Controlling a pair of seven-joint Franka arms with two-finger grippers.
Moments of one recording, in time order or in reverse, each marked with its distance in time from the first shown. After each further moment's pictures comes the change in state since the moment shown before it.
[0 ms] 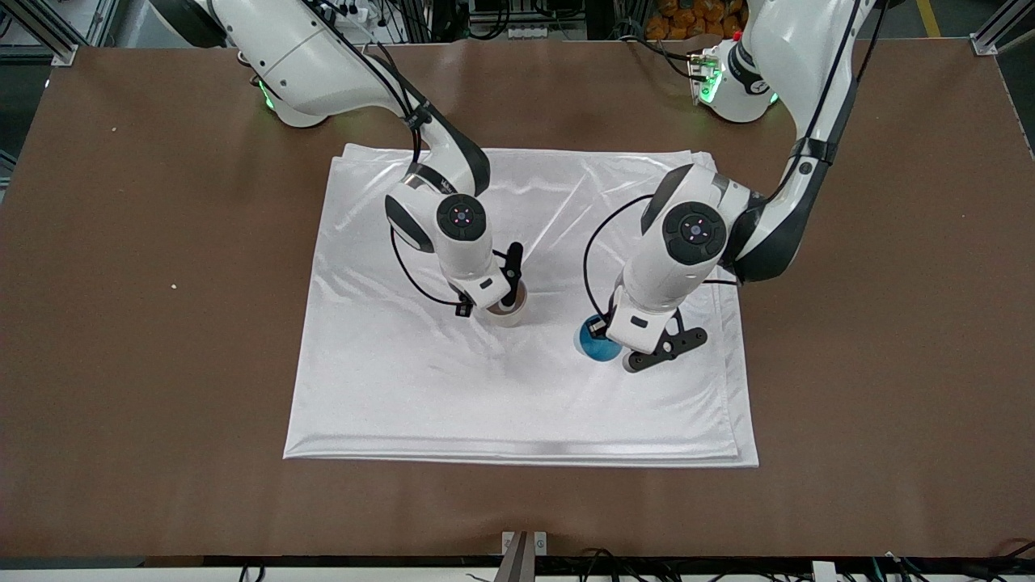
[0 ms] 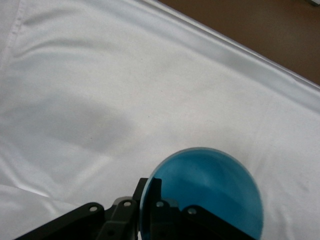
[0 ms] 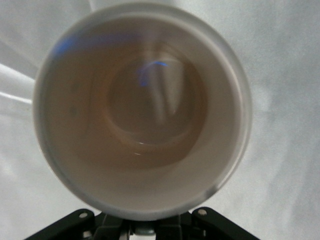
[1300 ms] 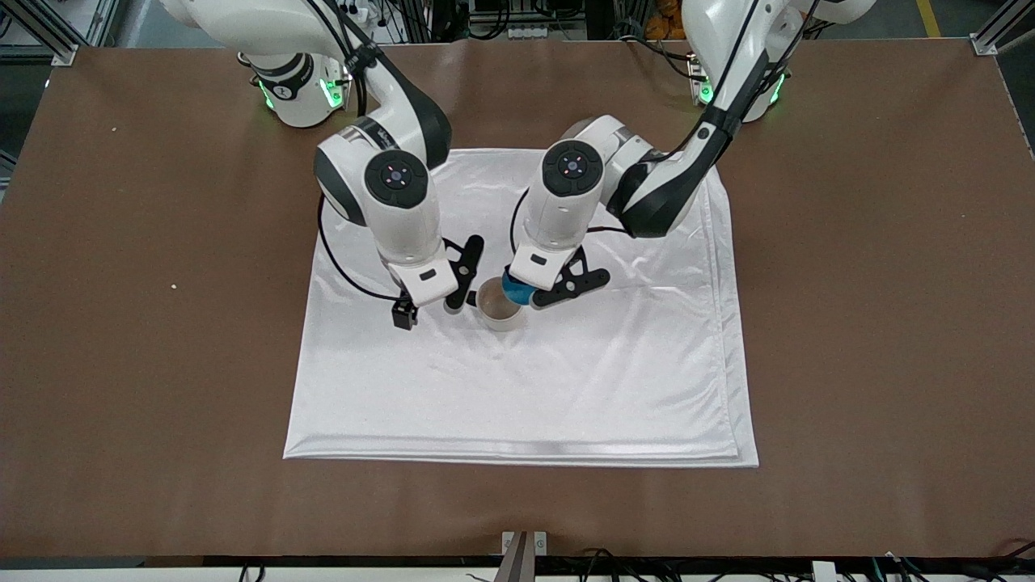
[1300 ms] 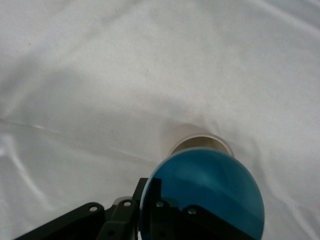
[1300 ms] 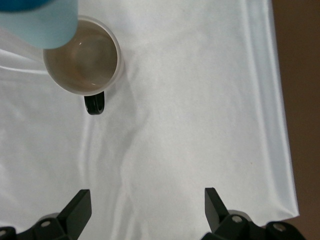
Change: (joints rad) left arm -0.231 0.012 0.002 -0.012 0.000 -0.005 -0.206; right arm -0.098 -0.254 -0.002 0.052 0.019 -0.257 0.006
